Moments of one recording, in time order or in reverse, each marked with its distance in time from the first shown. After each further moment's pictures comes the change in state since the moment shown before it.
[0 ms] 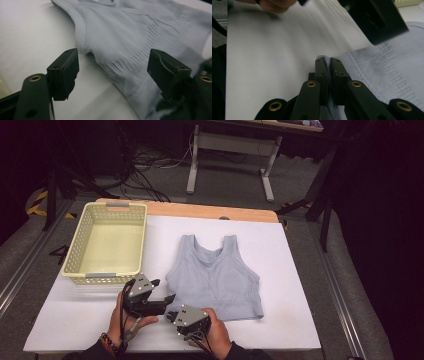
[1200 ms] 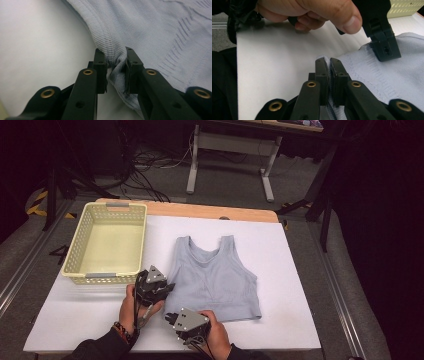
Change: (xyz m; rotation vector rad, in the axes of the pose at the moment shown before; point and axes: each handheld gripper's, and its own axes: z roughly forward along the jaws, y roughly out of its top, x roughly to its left) left arm 0.011 0.012 0.023 0.131 0.033 0.013; right arm 0.009 0.005 -0.008 -0.043 -0.021 -0.026
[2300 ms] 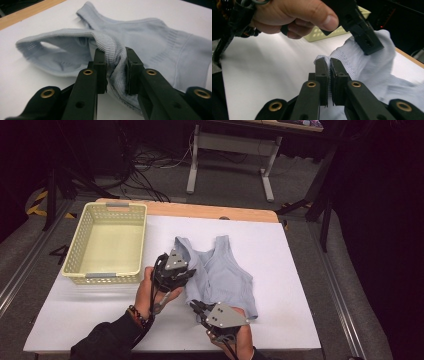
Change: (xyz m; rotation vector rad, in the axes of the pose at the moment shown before) left arm -0.036 0.081 0.001 -0.105 -0.072 0.134; right arm -0.026 -0.005 -0.075 -0.156 -0.197 0.119
